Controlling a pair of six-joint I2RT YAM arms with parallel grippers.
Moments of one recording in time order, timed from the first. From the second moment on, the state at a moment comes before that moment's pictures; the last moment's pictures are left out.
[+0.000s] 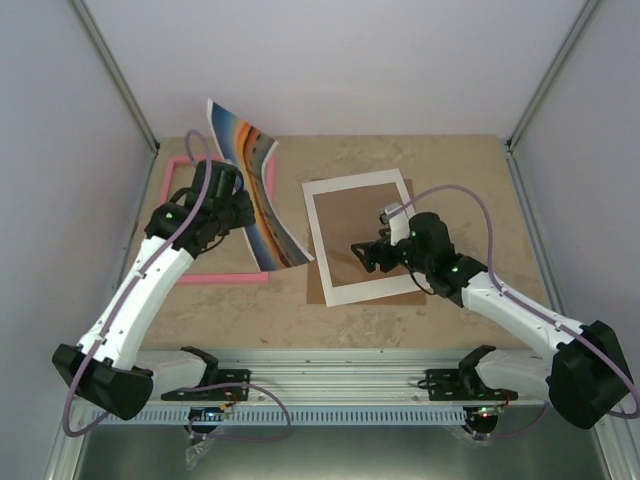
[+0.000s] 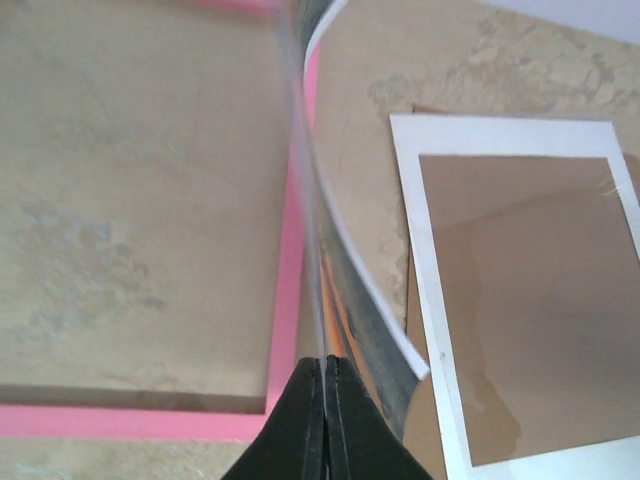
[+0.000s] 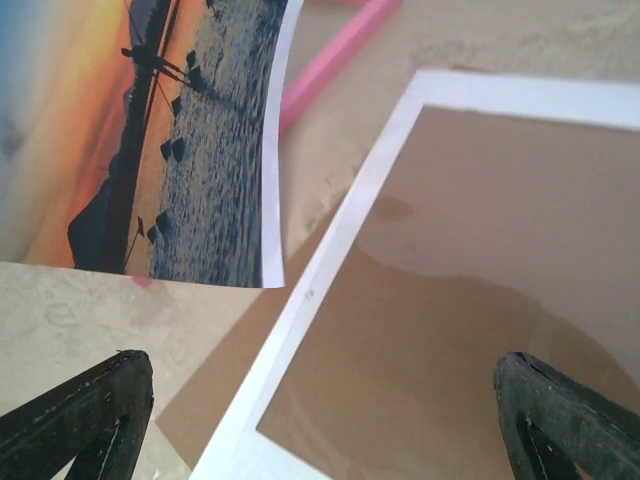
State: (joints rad) left arm -0.40 1.20 1.30 -0.91 -0.17 -0.50; right arm 0.60 1.16 0.67 -0.05 -0.20 0.19
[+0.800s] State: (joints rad) left arm -0.52 1.20 1.55 -0.99 -0.06 0.12; right arm 0.60 1.10 0.99 -0.19 -0.17 -0.12
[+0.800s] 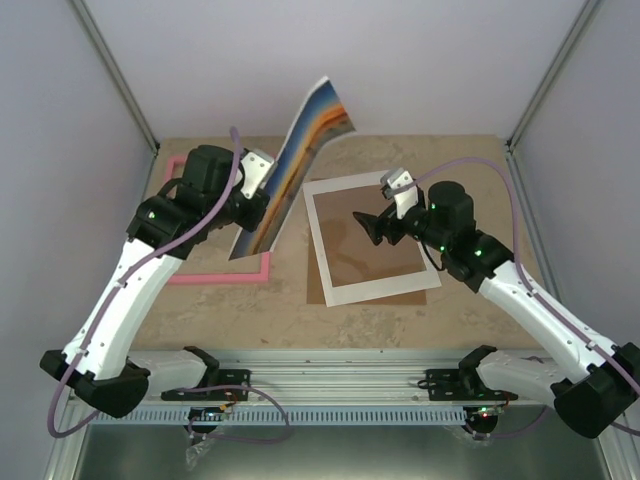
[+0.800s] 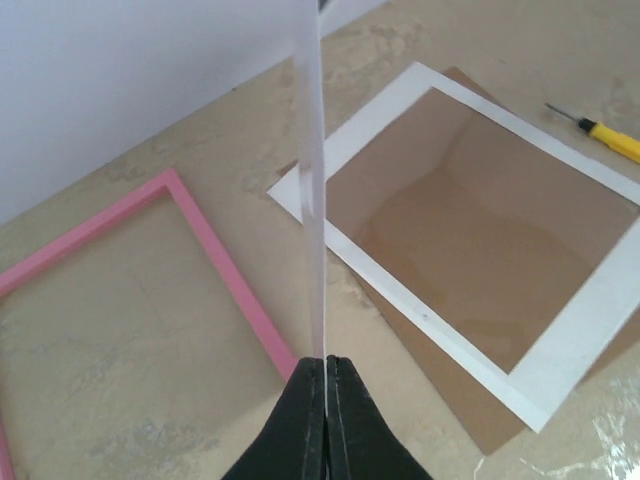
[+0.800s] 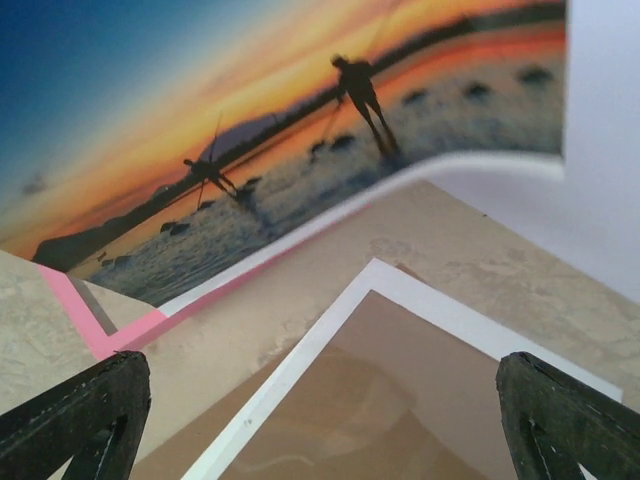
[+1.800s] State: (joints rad) left arm -0.59 1.07 1.49 -1.12 0.18 0.32; right arm 0.46 1.00 1.02 -0.32 -0.33 -0.36
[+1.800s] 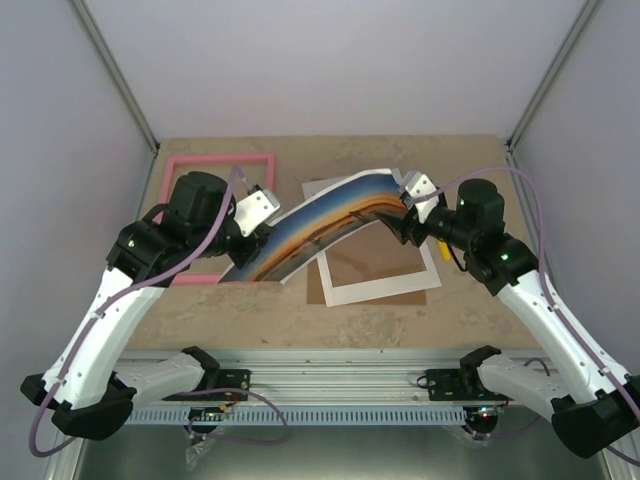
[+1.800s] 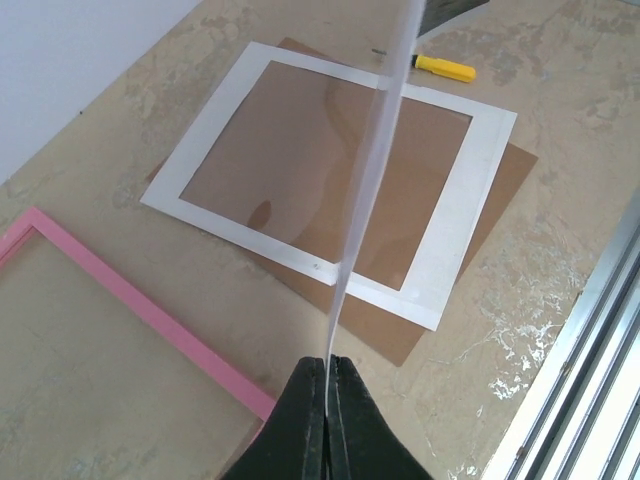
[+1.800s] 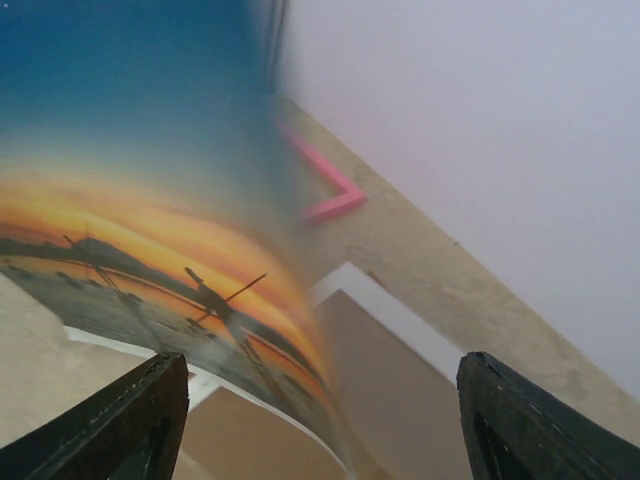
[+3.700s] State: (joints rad) left arm -0.39 0.85 0.85 -0.41 -0.19 -0.11; right arm 0.17 1.37 1.31 -0.88 -0.62 -0.01
